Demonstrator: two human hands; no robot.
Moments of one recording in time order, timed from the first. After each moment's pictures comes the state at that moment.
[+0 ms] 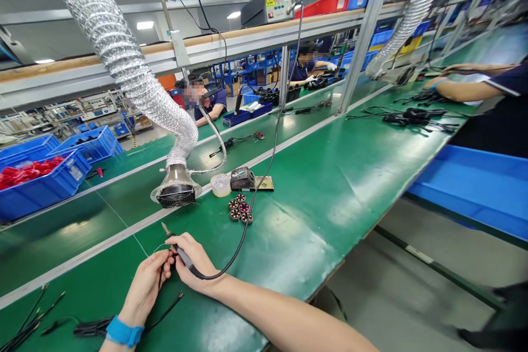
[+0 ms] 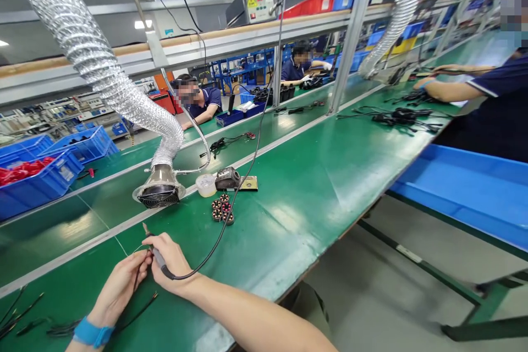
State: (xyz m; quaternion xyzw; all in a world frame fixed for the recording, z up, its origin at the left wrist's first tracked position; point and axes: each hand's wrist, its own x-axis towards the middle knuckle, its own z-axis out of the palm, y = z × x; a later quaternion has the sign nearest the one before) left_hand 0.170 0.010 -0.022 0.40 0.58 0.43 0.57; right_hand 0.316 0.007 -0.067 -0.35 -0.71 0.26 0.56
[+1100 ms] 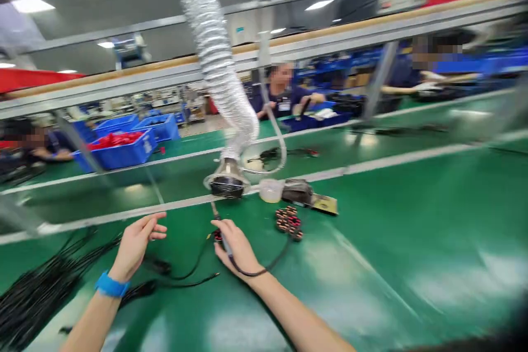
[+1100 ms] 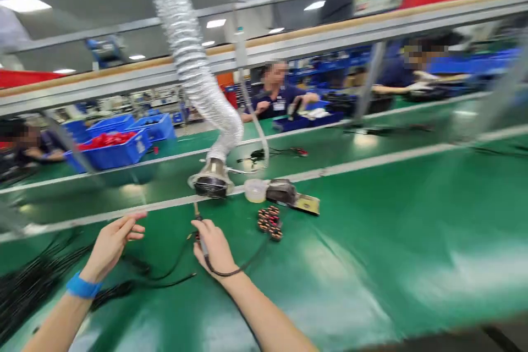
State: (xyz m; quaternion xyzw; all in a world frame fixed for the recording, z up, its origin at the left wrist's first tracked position) left_hand 0.059 -0.029 0.040 0.56 0.62 0.46 0.31; right_hand 0.329 0.002 -0.073 -0.39 -0.77 0.17 0.47
